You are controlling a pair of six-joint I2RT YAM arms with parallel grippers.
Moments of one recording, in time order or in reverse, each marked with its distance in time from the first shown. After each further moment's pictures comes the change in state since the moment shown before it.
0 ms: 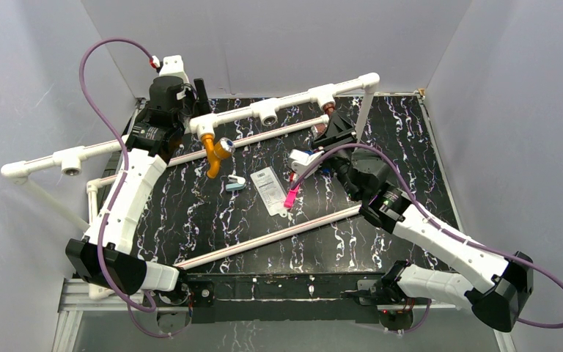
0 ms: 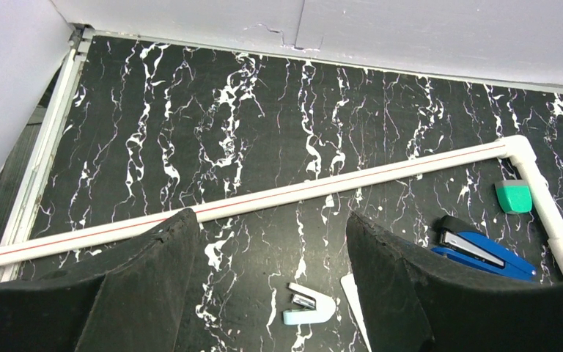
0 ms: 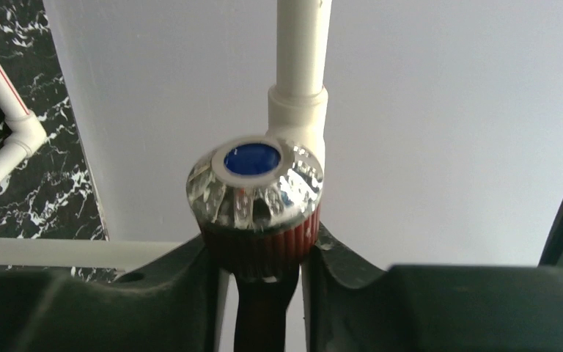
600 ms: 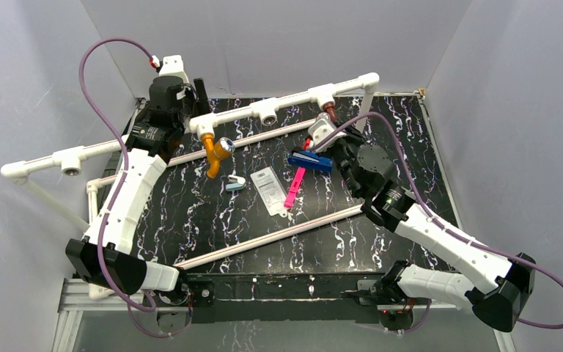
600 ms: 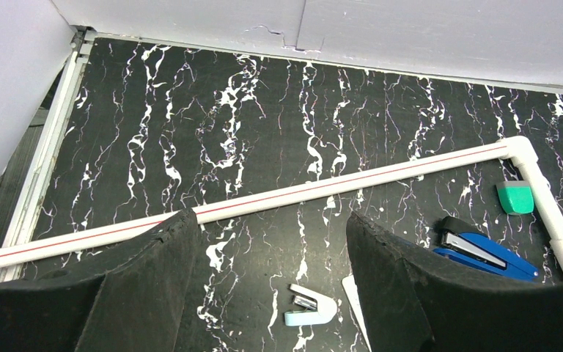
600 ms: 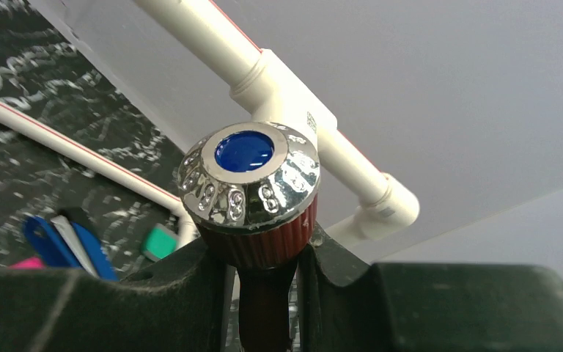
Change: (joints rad) left arm 0.000 0.001 0.001 0.002 -0.002 0.003; right arm 0.013 -0.008 0.031 0.051 0.090 0.702
